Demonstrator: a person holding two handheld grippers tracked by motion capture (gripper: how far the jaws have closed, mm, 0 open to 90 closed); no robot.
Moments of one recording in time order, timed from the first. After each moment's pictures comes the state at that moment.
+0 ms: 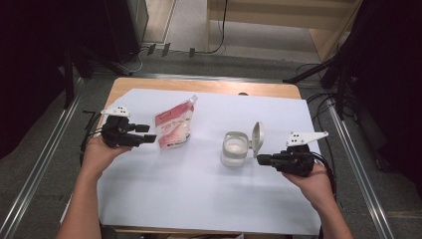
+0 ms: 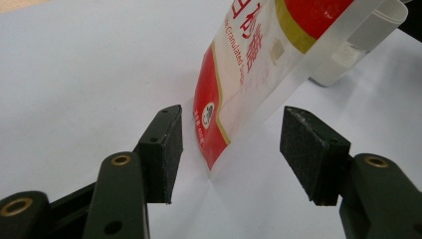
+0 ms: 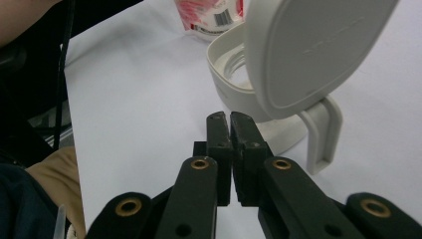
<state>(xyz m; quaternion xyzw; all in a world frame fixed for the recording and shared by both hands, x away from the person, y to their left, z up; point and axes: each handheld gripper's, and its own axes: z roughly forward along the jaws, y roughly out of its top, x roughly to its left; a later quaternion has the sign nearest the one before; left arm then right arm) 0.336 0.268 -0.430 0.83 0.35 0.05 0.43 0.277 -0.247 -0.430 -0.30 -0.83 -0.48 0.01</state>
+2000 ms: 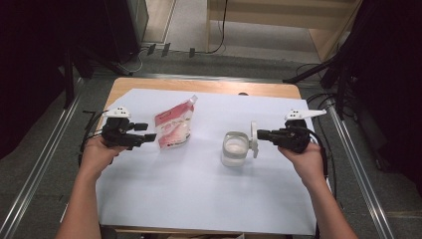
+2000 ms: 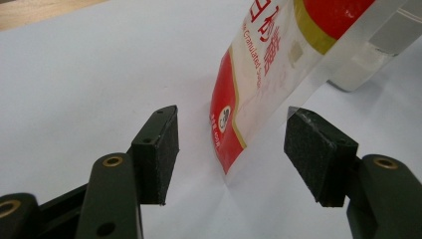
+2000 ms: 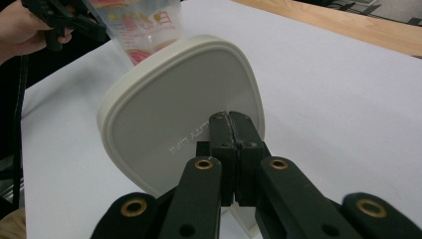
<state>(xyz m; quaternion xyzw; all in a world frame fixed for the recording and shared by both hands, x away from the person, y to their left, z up) 0.334 0.266 -0.432 0.82 0.37 0.08 0.43 0.331 -0.240 -0.417 -0.34 -0.80 -0.50 -0.03</state>
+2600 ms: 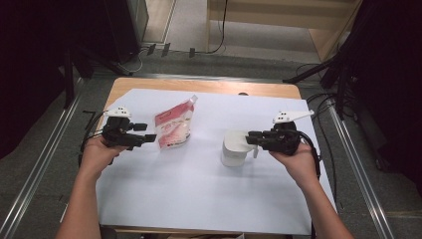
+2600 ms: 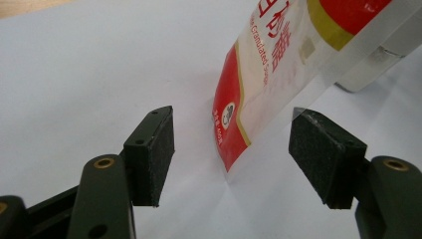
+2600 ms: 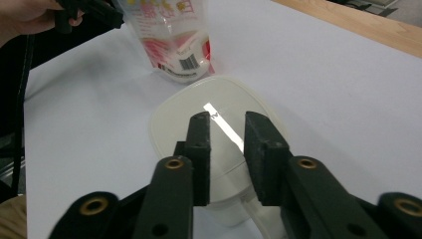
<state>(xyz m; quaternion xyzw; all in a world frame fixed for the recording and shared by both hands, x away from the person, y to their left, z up) 0.335 0.265 -0.433 0.82 0.39 0.07 0.42 0.325 -0.215 -0.415 -0.31 -0.82 -0.49 -0.03</state>
